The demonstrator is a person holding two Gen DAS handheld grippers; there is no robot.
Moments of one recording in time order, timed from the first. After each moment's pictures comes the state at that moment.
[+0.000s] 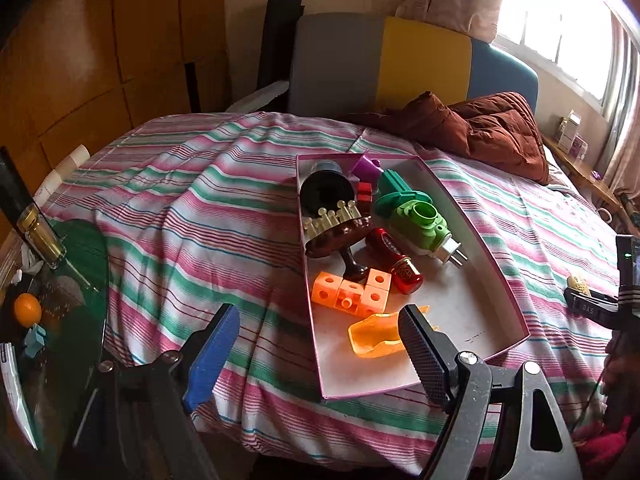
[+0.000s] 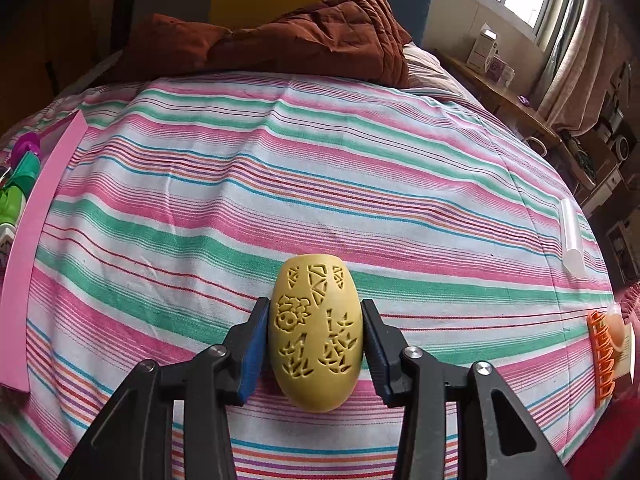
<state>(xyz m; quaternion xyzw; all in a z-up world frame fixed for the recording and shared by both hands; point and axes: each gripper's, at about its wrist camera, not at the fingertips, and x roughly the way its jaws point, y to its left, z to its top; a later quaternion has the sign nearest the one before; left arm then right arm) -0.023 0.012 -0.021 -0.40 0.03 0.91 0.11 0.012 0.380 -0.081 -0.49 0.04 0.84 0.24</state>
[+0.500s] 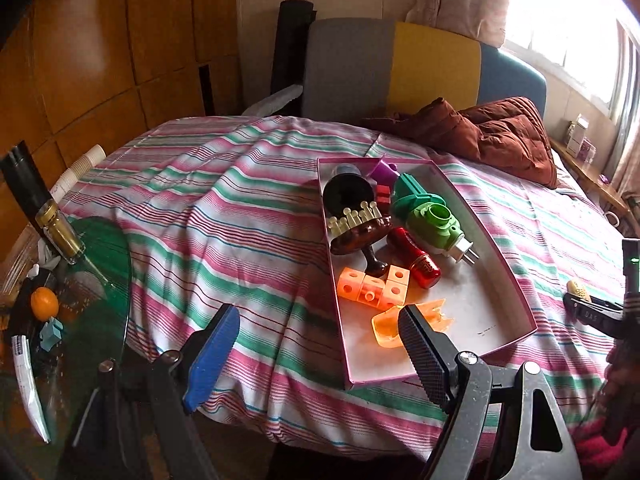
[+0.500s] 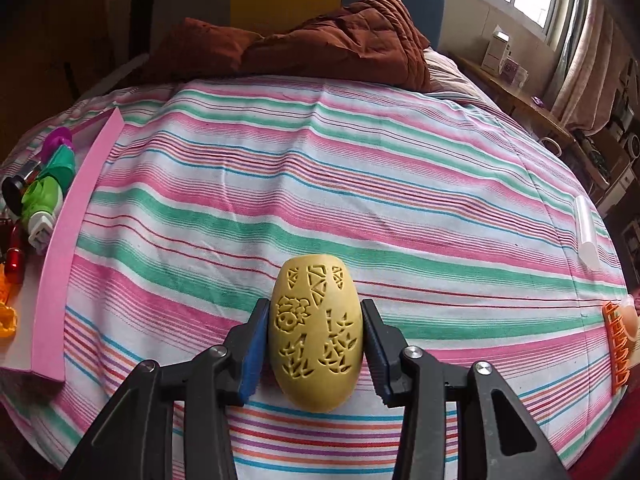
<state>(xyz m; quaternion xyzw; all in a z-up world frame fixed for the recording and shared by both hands) -0.011 -0.004 -0.013 -0.39 0.03 0.92 0.09 0.017 0.354 -0.077 -0.48 0.07 0.85 0.20</state>
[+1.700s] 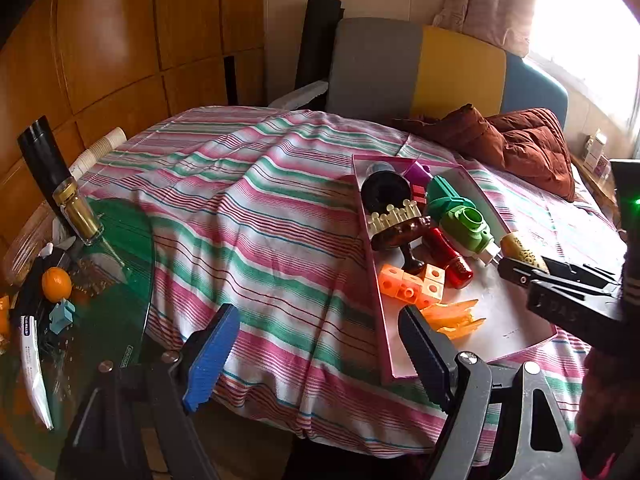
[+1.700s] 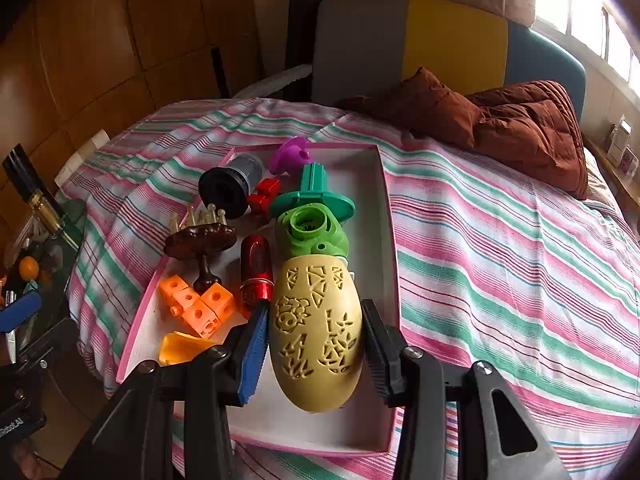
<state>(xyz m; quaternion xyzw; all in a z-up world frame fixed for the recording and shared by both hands) -0.015 -0.030 -0.019 -0.40 0.01 0.92 0.06 -0.046 0.177 -0.035 -0.44 0.02 0.90 -0.01</state>
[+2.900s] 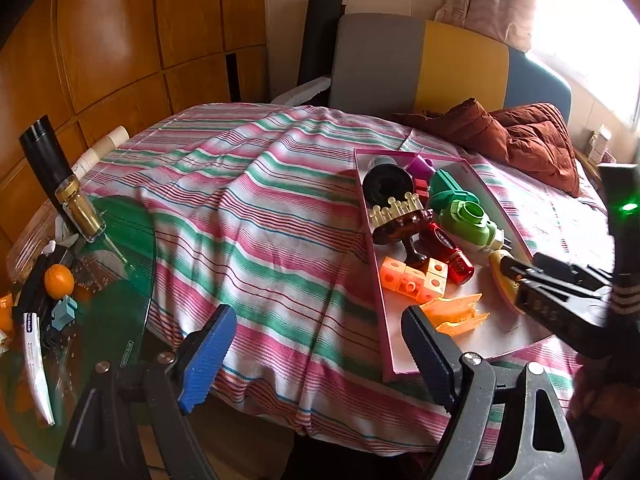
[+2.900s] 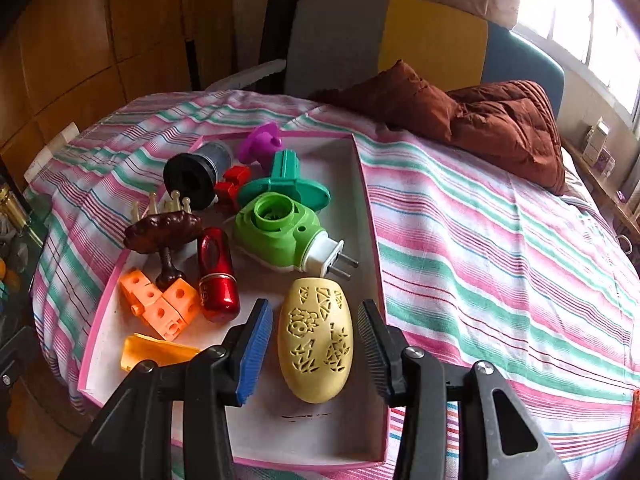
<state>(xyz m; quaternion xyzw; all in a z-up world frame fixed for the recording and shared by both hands) -0.013 -0.025 -0.023 -0.40 0.02 0.91 0.05 -0.044 0.175 -0.046 -0.43 0.00 0.90 0.04</state>
